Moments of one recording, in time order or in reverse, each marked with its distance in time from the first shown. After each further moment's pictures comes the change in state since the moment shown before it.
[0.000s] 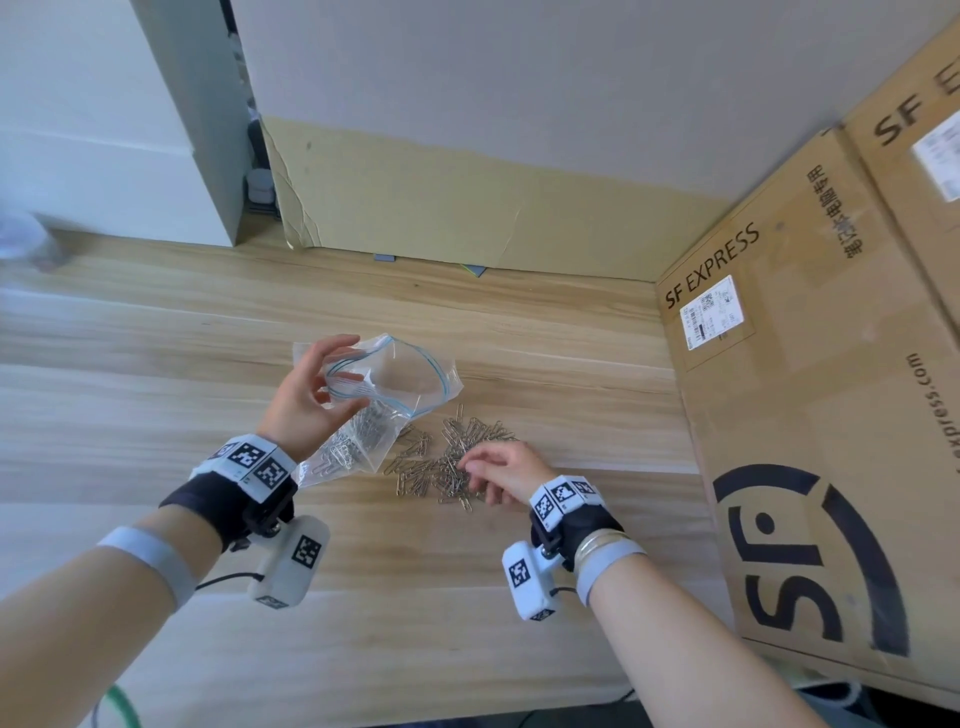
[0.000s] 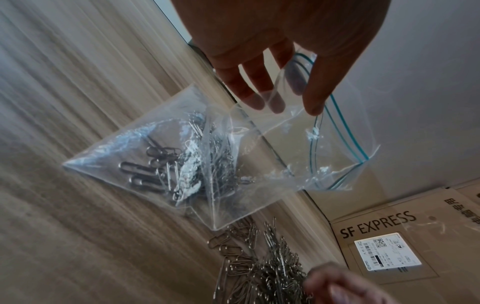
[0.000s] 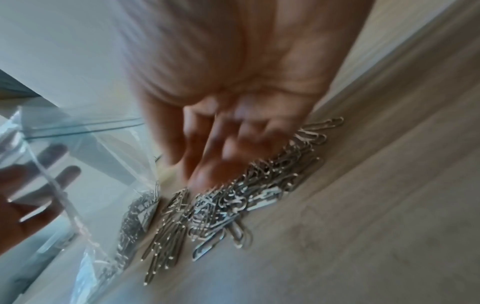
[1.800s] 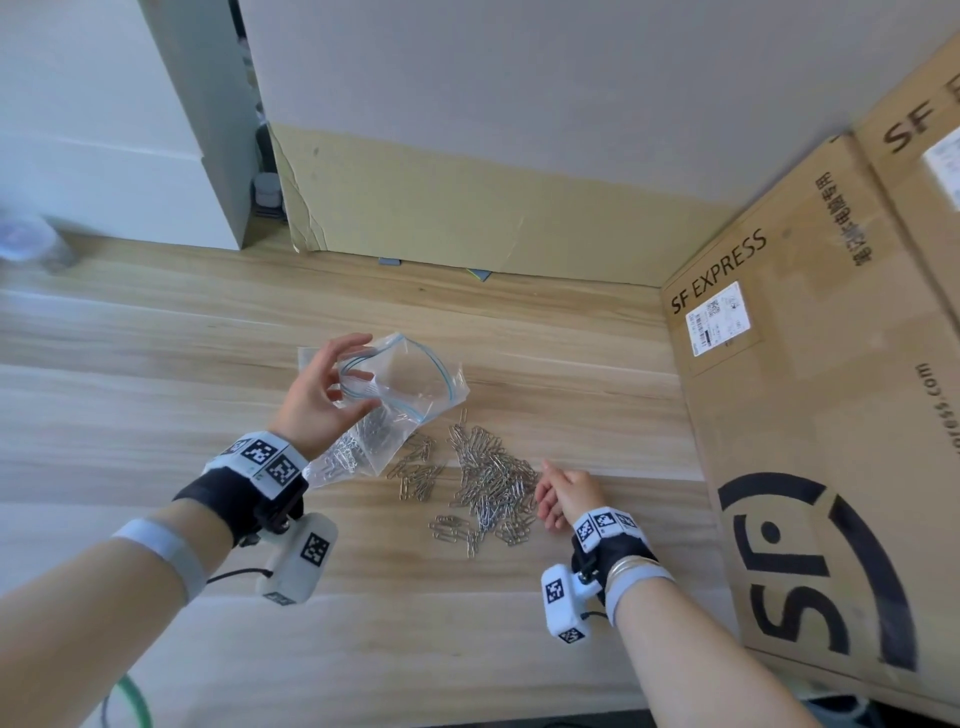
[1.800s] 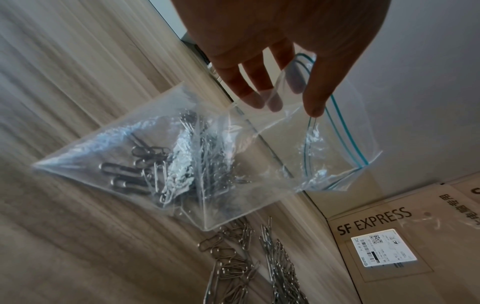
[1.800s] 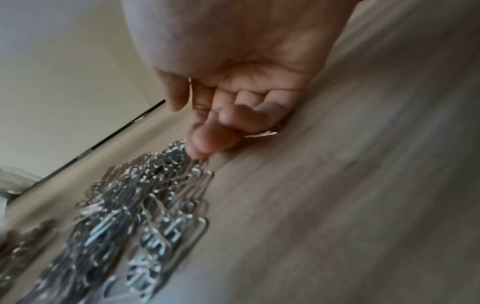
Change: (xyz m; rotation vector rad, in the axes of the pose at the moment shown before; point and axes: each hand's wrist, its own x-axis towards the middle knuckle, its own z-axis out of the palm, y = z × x) left_hand 0.006 0.004 0.006 0.009 -0.019 0.010; right_hand -0.015 0.062 -0.018 0.234 0.334 0.225
